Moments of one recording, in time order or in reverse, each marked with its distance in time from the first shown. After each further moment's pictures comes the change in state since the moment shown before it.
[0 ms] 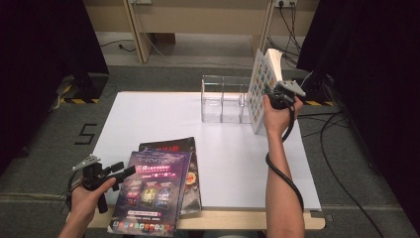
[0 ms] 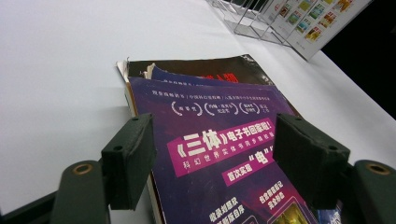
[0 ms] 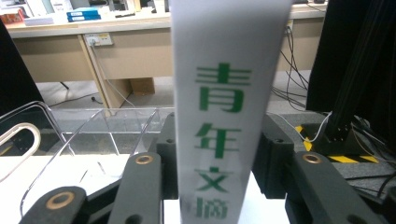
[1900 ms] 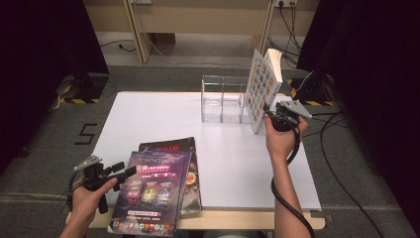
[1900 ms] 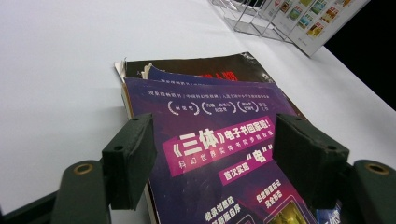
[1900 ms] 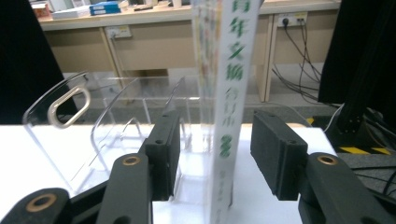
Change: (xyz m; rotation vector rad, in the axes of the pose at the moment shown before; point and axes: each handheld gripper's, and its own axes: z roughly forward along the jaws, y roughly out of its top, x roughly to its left) left arm -0.006 0.001 0.000 0.012 0.015 0.020; right arm 0.009 -0.027 -0.072 0.023 0.064 -0.005
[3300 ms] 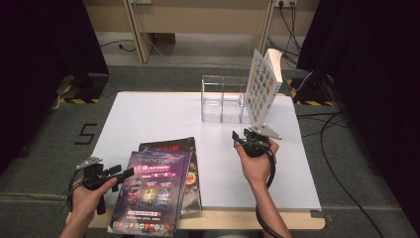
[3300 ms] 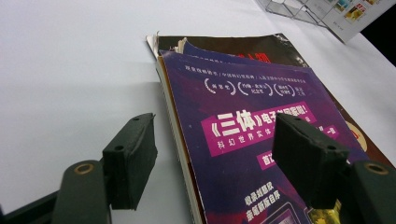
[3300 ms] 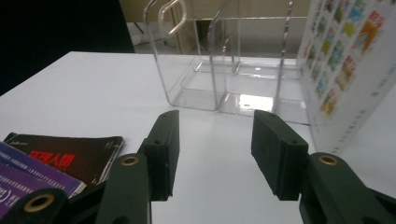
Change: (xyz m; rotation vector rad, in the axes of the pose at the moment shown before) left arm 0.014 -0.006 0.004 0.065 0.079 -0.033; right arm 0.070 -0.060 -0.022 0.173 0.218 -0.029
